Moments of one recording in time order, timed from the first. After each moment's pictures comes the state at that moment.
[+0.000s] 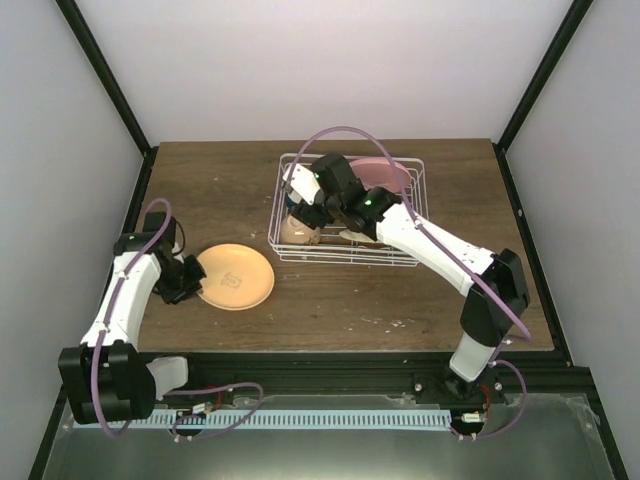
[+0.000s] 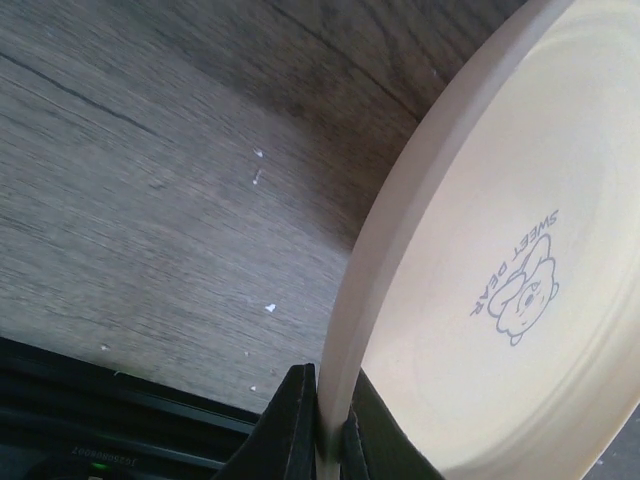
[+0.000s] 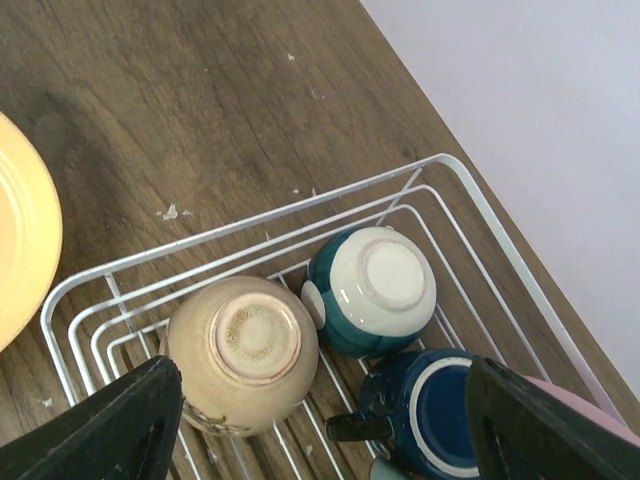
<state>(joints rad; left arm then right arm) 0.07 1.19 0.91 -1.20 0.18 -0.51 0.78 1.69 1.54 -0.46 0.08 -0.43</state>
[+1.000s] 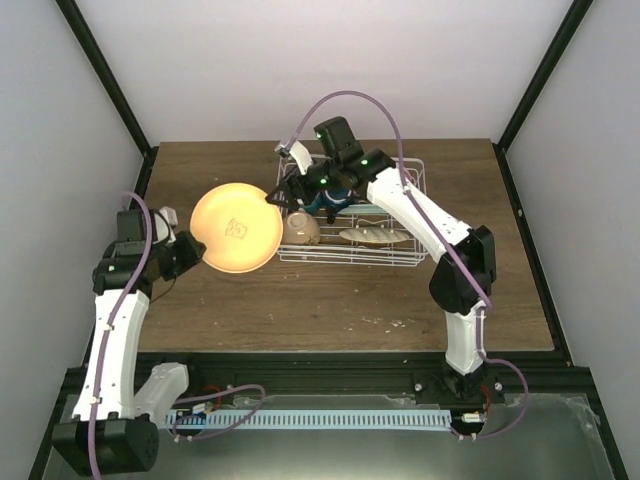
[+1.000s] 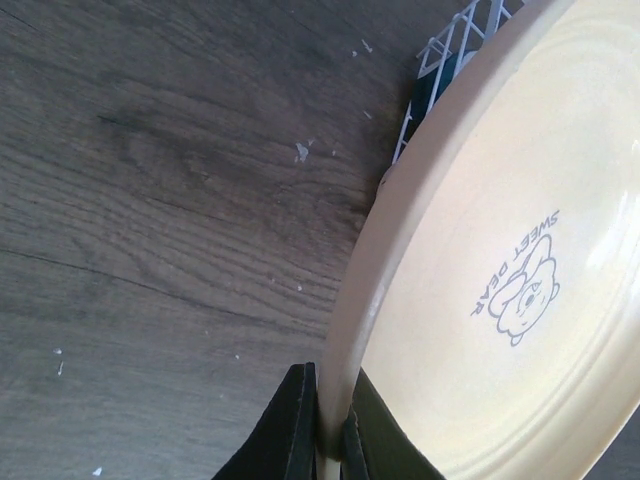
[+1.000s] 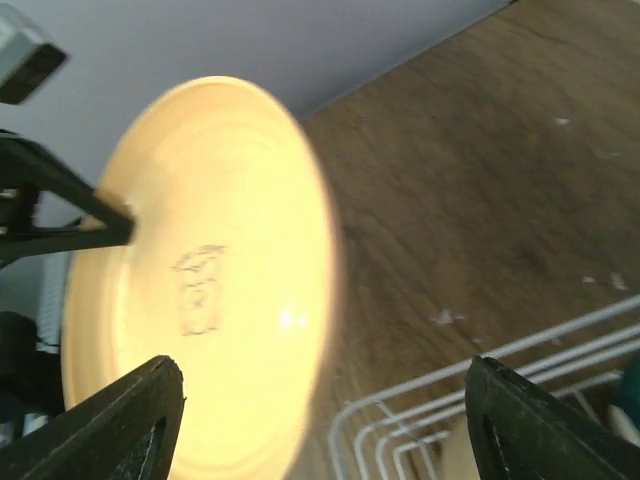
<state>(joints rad) 0.07 0.90 0.99 -0.96 0.34 -0.50 0.64 1.97 1.98 -0.68 -0.63 -0.09</state>
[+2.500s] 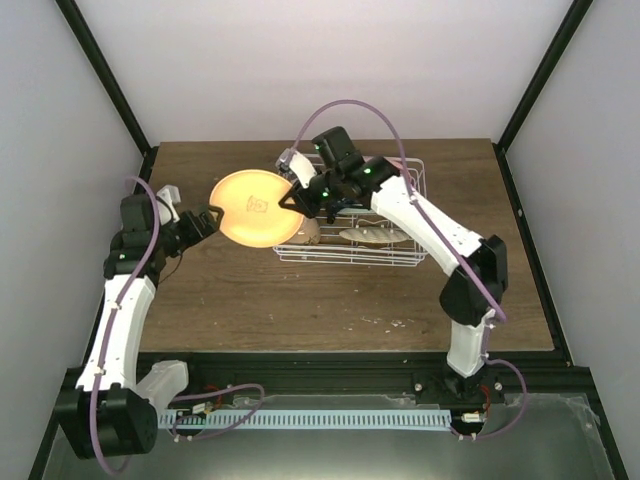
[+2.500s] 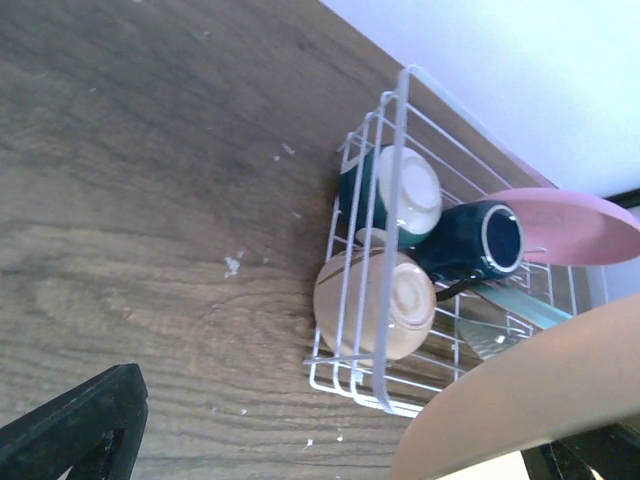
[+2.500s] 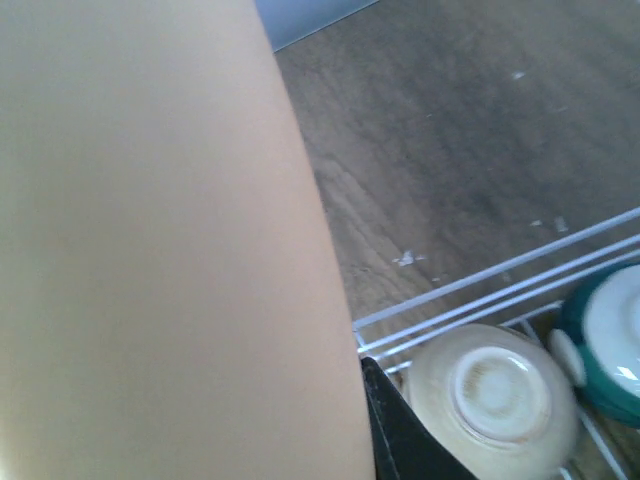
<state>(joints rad) 0.09 0.99 0.89 -0.56 0.41 -0.52 0.69 1.89 1.87 -0.74 -0.53 -0.17</state>
